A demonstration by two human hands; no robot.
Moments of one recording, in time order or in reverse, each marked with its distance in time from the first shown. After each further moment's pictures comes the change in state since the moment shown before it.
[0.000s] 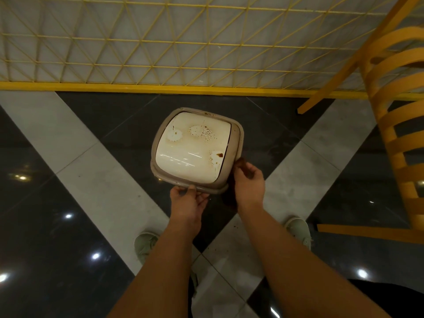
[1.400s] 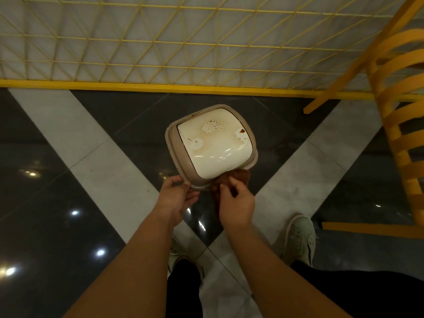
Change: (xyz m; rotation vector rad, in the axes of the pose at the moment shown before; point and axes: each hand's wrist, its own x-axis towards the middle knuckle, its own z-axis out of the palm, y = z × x) left_hand 0.018 0.029 -0.044 0.272 0.002 -0.003; right_hand -0.061 0.038 0.008 -0.217 -0.074 -0.203
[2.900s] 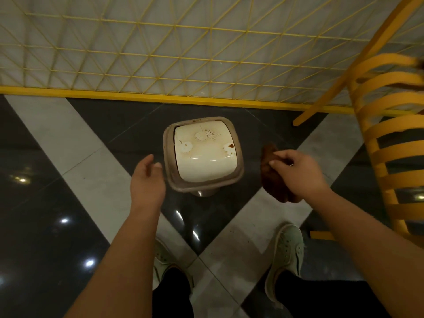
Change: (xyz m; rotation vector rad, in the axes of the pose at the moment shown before) left_hand -0.042 0.056 0.006 0.370 0.316 0.441; right_hand 0.098 -0.089 -0.141 -0.588 -0.193 -0.336
